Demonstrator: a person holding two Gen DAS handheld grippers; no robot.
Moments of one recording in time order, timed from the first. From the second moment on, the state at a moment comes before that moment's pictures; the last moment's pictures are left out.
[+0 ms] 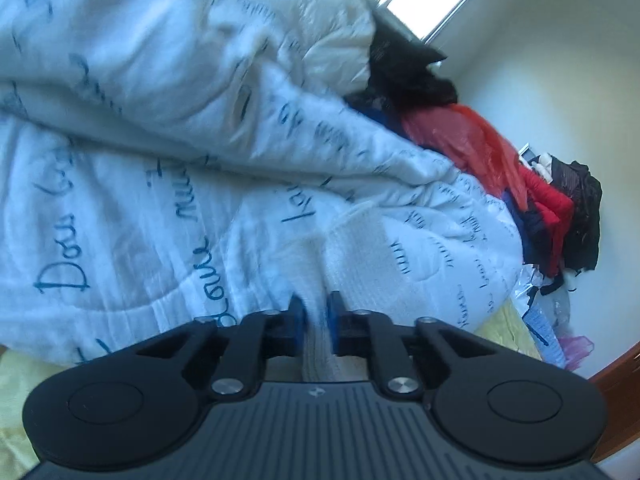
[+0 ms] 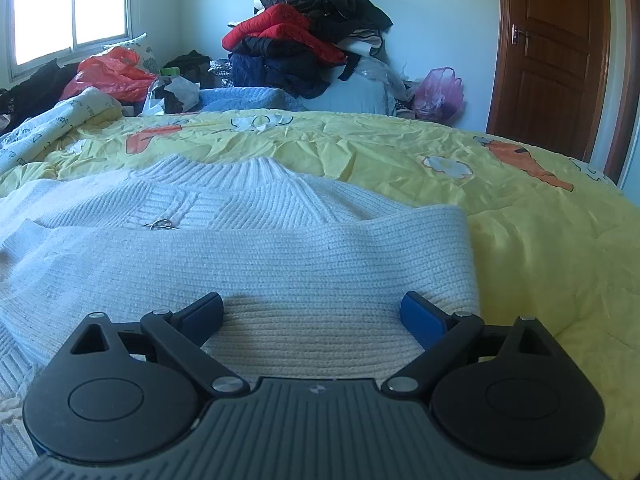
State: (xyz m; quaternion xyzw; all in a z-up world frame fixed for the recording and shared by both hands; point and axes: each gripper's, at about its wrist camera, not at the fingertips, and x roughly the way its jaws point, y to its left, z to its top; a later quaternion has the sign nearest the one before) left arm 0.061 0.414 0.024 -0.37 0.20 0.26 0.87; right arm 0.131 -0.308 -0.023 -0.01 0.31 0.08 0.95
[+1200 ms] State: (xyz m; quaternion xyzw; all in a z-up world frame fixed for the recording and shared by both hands) left arm 0.015 0.024 0.010 -0.06 0.28 -0.12 0.95; right arm 0.129 -0.300 -0.005 0.01 0.32 0.07 0.95
